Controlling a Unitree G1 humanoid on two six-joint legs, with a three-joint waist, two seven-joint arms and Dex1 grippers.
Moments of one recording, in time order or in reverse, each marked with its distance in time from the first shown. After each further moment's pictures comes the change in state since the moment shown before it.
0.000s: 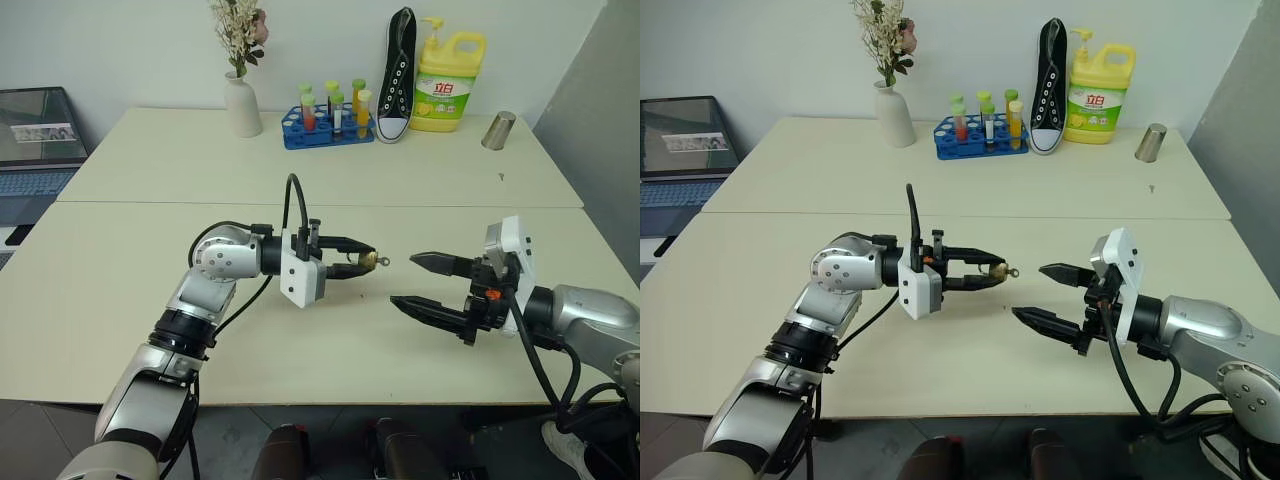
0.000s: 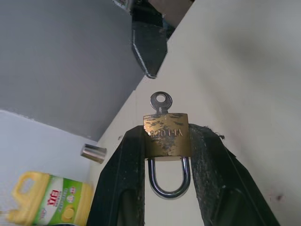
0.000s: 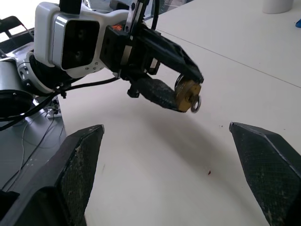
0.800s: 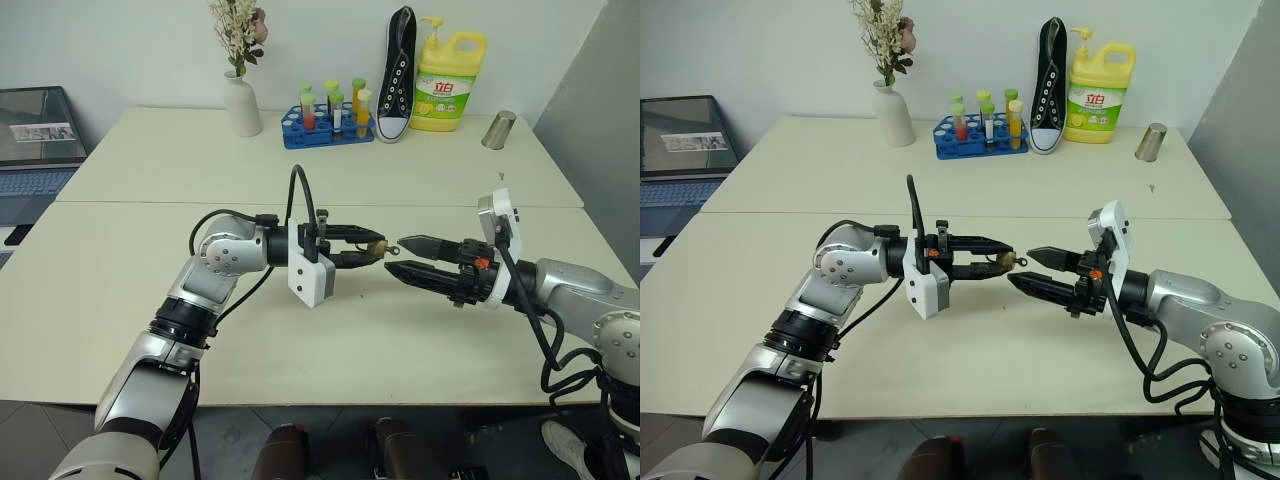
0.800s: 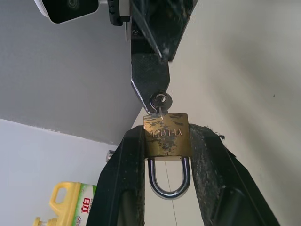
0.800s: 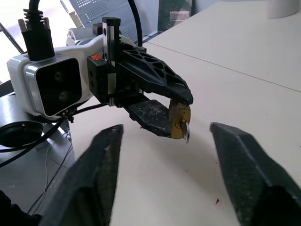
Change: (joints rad) left arm -0.036 0.013 -0.027 -0.007 0.083 -0.059 0.102; right arm -0.141 0.081 0.043 0.169 0.047 0.052 -0.024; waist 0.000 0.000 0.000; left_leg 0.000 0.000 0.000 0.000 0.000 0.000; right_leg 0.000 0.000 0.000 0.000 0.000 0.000
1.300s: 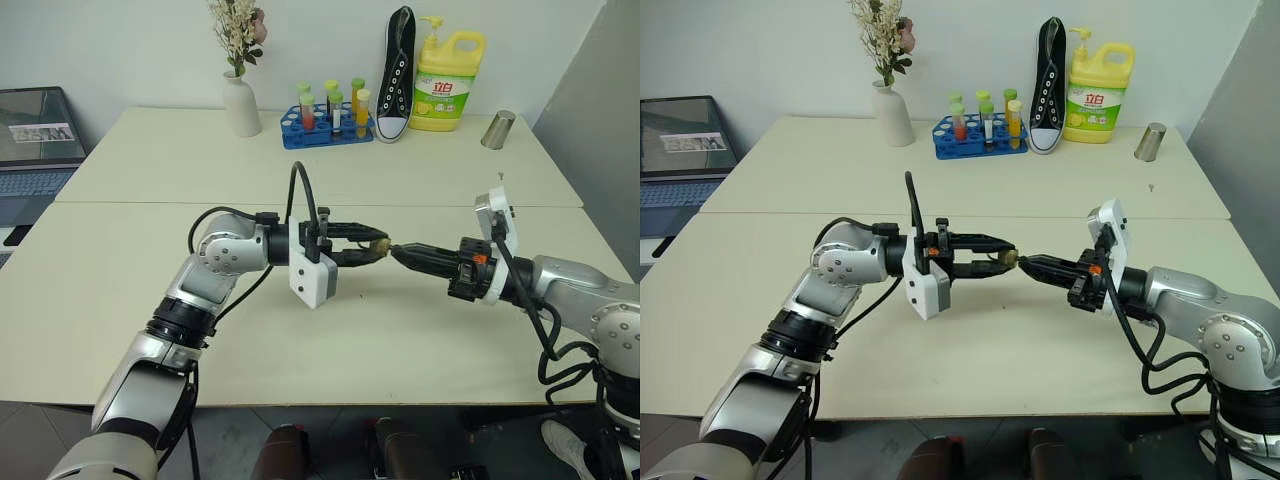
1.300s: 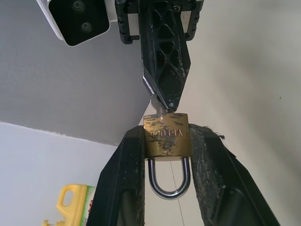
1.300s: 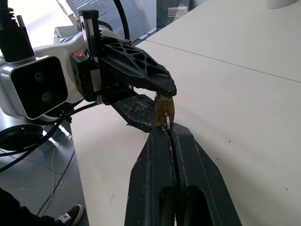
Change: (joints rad) left arm 0.003 0.022 -0.004 -0.057 0.004 0.029 0.019; right arm -0.041 0.022 -0.001 0.051 0.038 0.054 -0.022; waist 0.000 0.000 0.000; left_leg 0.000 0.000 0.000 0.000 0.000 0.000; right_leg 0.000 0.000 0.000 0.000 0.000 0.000
